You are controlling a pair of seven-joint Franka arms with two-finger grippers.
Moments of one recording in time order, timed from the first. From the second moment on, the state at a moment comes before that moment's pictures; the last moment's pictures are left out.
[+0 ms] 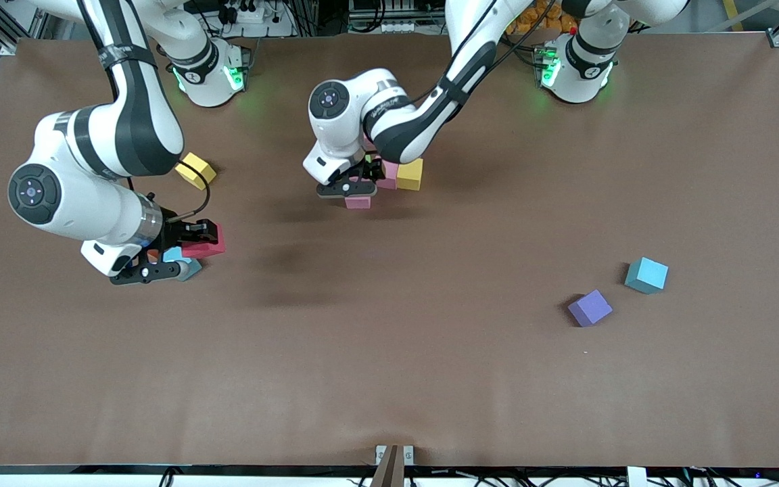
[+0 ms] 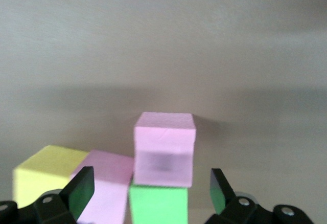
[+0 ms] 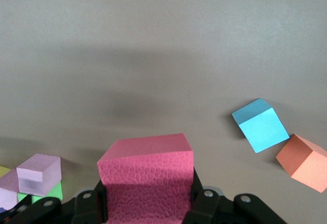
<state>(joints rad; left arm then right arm) -0.91 0.72 -0.15 -1.39 0.05 2.03 -1.08 0.58 0.28 -0.42 -1.75 0.27 1.84 -0.03</state>
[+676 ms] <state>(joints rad) -0.55 0.47 -0.11 -1.54 0.10 1.85 -0.77 0.76 0.29 -0.41 -1.81 0.27 2.07 0.25</state>
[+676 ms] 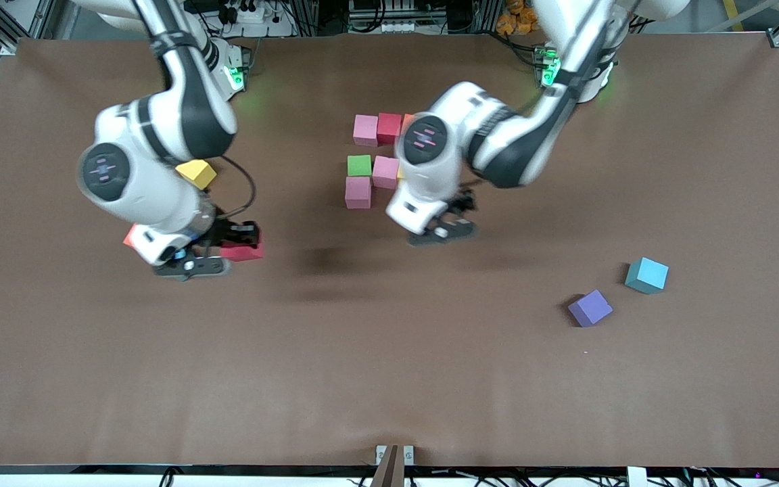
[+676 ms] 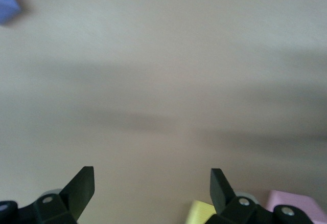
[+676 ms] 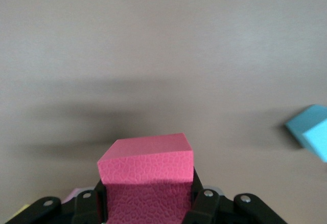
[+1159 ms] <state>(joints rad) -0.25 0.39 -0.11 -1.75 0.18 2.03 -0.46 1.00 0.33 -0.40 -1.98 0.27 2.40 0.55</state>
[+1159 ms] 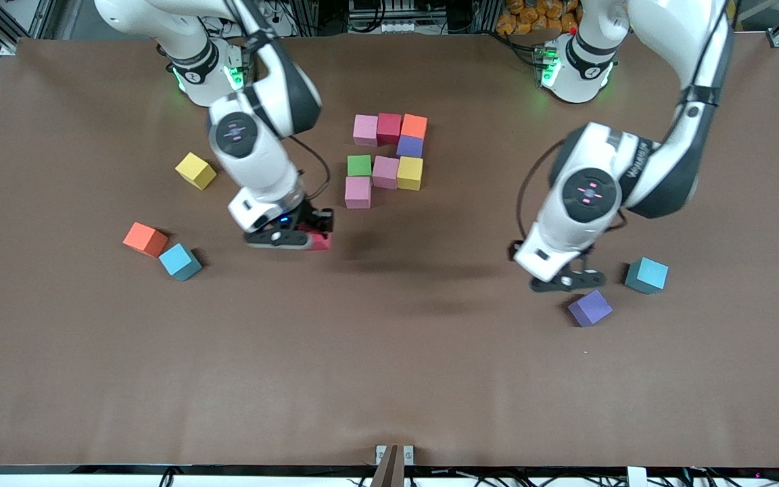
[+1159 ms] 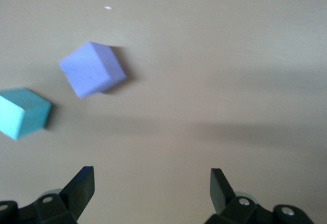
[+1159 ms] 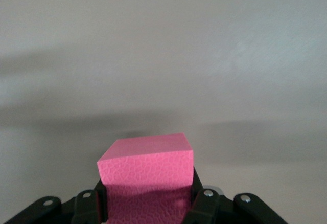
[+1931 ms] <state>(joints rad) -0.13 0.42 -0.01 -1.91 0.19 2.30 0.07 1.13 0.52 -0.36 -1.98 0.27 2.53 0.74</state>
